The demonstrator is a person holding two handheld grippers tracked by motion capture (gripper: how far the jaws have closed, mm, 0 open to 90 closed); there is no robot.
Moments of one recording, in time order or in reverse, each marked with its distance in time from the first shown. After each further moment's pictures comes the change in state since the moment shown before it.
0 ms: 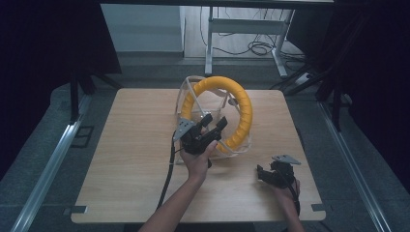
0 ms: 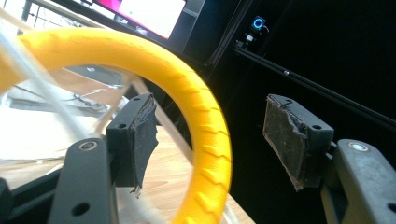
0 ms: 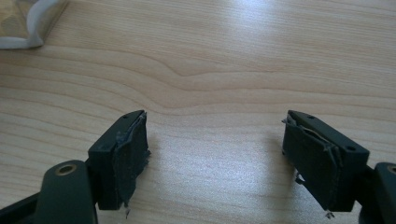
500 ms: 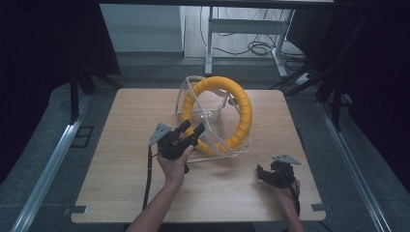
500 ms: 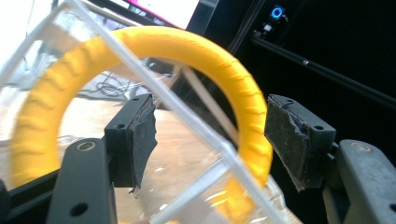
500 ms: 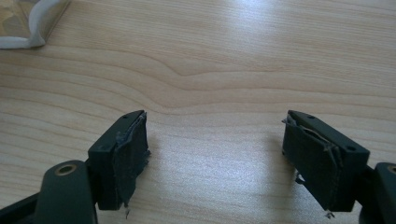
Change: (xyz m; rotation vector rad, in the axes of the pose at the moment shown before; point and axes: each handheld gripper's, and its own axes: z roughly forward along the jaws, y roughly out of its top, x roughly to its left) left arm 0.044 0.005 -0.048 0.055 0.060 0.017; right arm 0.000 0.000 0.000 -0.001 -0.001 0.002
